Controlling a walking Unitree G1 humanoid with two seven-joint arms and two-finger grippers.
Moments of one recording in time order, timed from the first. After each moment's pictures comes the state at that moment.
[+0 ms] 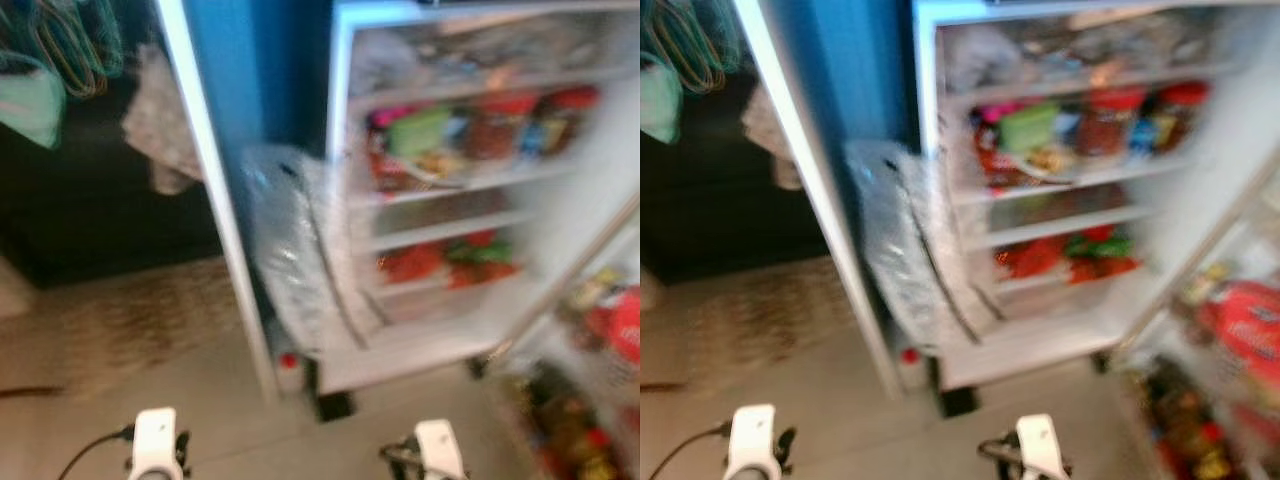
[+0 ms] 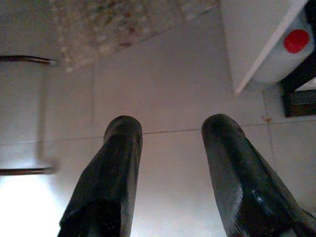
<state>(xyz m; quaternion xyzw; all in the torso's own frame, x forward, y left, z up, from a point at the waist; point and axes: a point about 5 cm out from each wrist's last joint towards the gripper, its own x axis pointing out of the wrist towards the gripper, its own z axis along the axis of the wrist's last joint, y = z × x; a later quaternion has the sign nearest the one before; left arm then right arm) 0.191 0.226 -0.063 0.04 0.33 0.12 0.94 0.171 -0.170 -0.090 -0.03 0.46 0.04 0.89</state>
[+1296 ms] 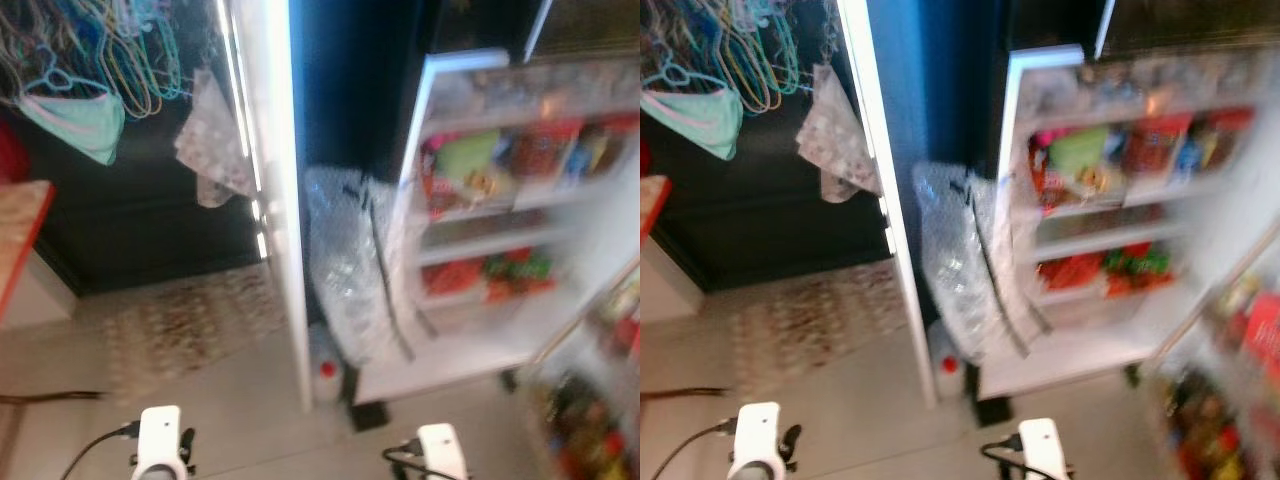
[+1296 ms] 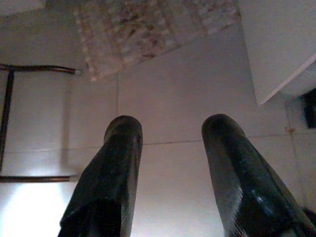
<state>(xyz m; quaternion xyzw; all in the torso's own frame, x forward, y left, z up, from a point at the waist) 0.194 0.212 -0.065 0.02 0.33 0.10 0.94 0.163 -0.181 -0.093 -0.03 0.47 0.03 0.88</state>
